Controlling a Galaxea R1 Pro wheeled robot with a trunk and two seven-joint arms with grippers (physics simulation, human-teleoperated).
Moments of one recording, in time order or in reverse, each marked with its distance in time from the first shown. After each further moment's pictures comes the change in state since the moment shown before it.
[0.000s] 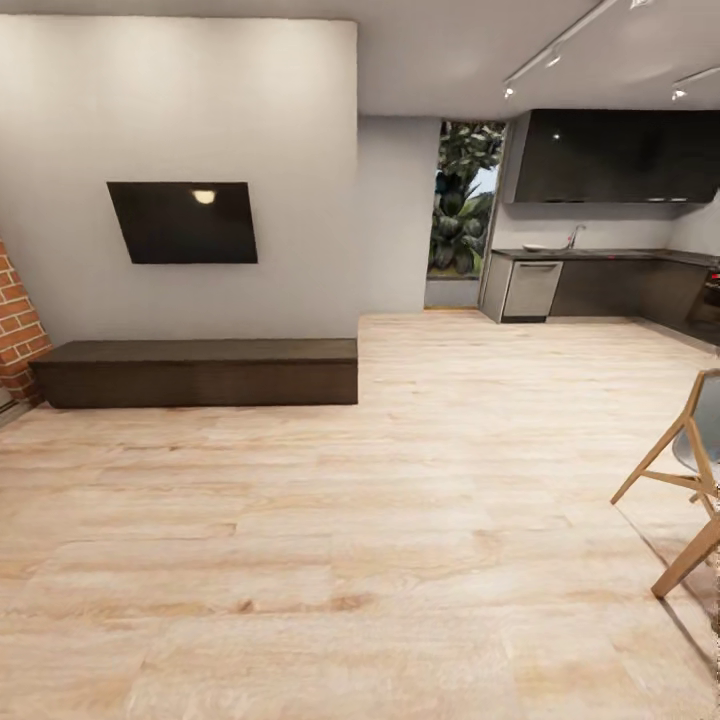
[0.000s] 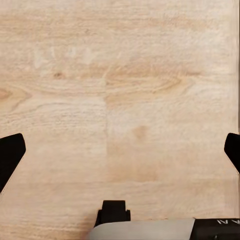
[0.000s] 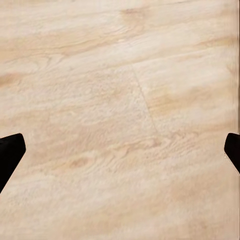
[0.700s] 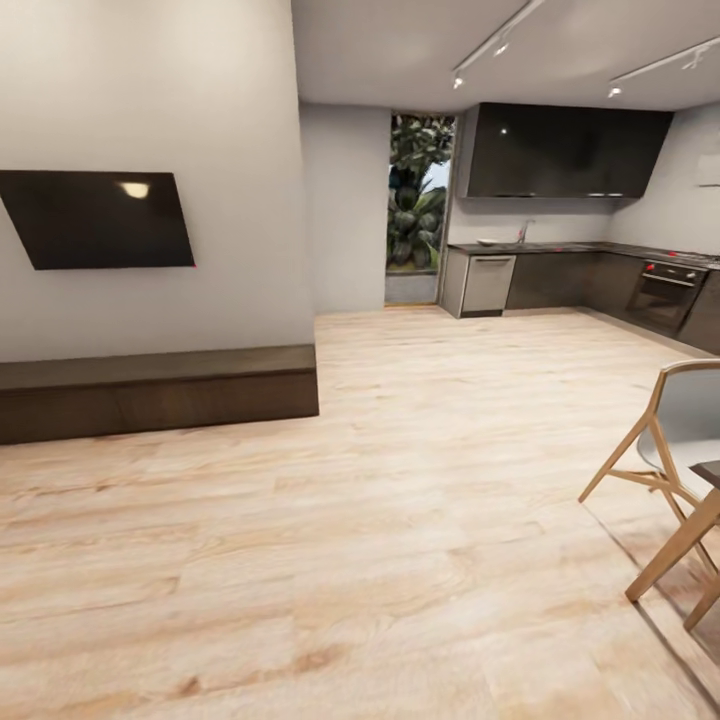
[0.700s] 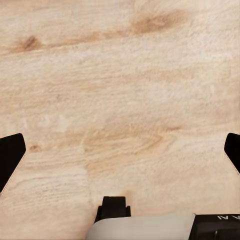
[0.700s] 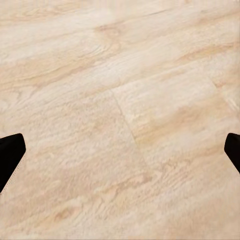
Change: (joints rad) left arm 0.000 0.001 0.000 0.000 0.000 0.000 0.000; right arm 0.000 0.001 0.002 0.000 0.003 -0.001 -0.001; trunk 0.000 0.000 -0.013
